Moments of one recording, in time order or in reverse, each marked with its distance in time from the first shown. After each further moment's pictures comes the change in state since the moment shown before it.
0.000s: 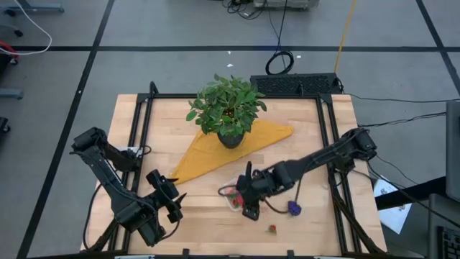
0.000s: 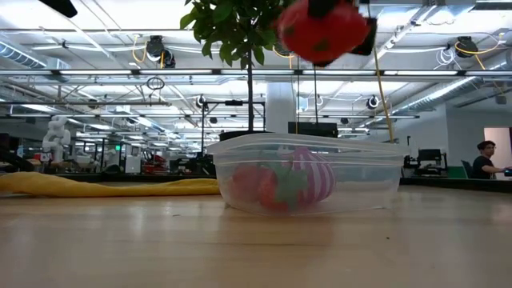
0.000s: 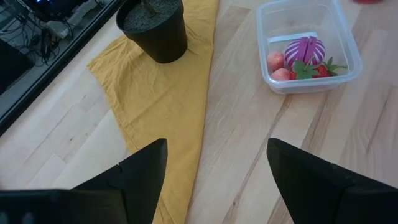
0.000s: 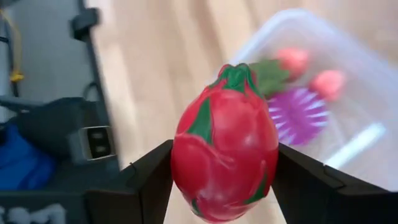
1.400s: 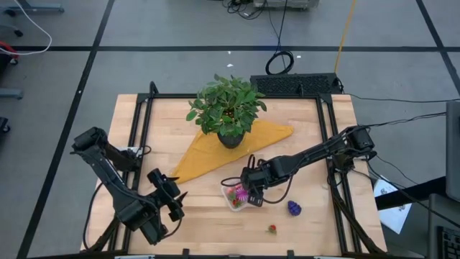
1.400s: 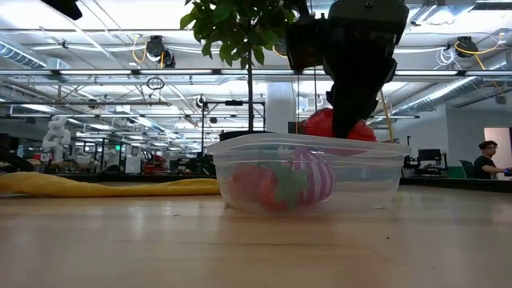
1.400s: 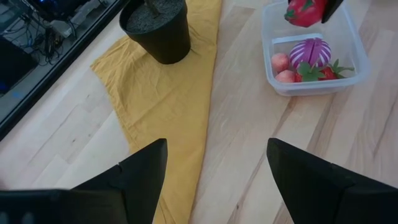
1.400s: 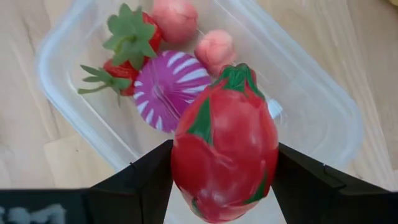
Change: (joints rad) left arm 0.020 0.000 0.000 0.002 -0.001 0.014; right arm -0.102 0.001 -0.215 0.025 0.074 -0.149
